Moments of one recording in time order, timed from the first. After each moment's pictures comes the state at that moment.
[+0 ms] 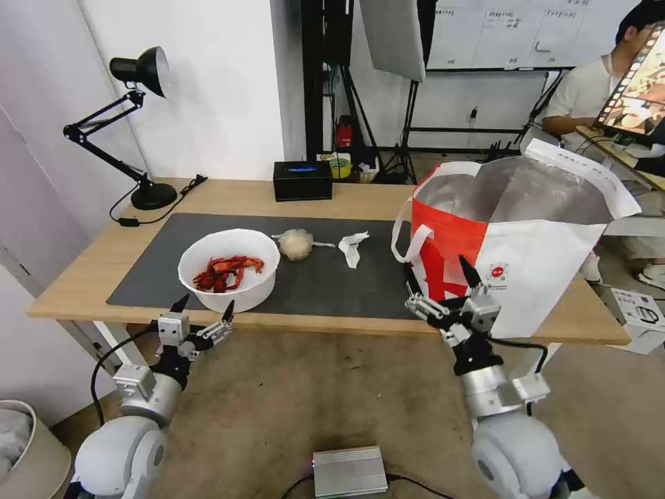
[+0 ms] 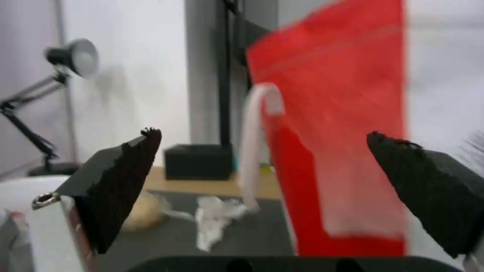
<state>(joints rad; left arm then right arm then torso) 1.49 -1.24 -0.66 -2.07 -0.33 0.12 0.10 -1.48 1.14 0.32 2.18 0.26 0.22 0.22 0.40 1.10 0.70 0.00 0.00</state>
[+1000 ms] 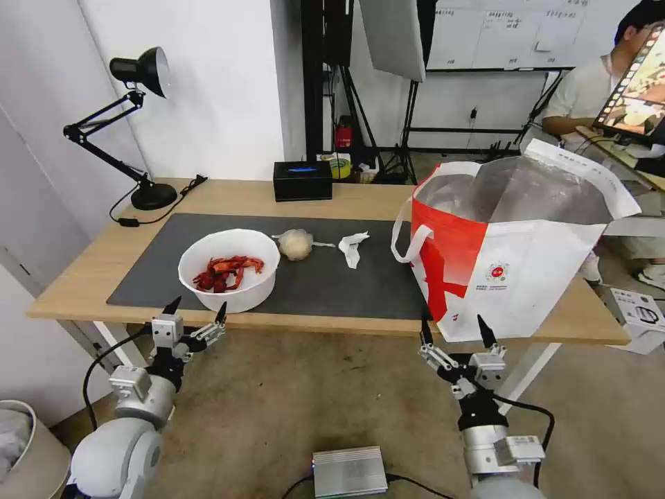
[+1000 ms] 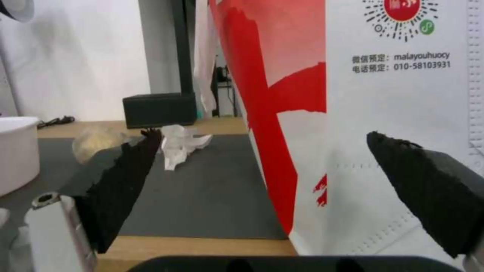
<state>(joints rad) 1.49 -1.25 -0.68 -2.06 -0.32 0.12 0.08 -1.67 1.25 0.34 2.15 0.15 0.26 0.28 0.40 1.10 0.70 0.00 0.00</state>
